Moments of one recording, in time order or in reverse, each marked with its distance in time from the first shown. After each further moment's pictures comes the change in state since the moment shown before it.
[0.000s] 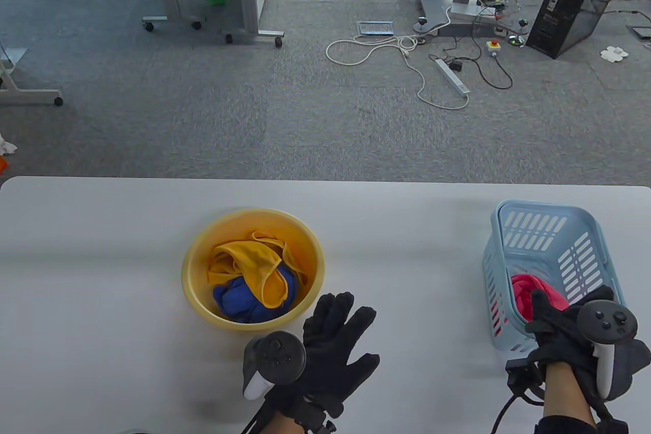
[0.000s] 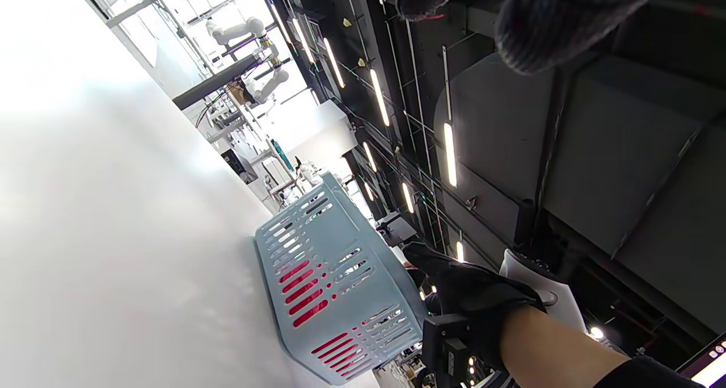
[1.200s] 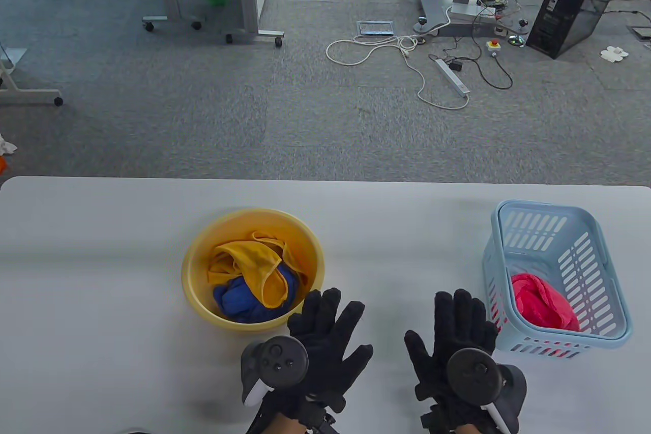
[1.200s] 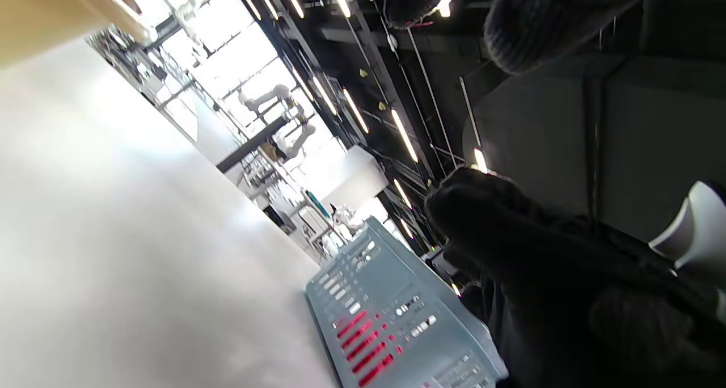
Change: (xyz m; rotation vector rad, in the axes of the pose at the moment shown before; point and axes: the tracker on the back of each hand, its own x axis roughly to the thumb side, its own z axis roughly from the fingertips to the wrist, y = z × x) left_hand -0.003 0.008 0.005 0.150 0.082 -0.163; right_hand 0.057 0.092 0.147 0.166 -0.807 0.050
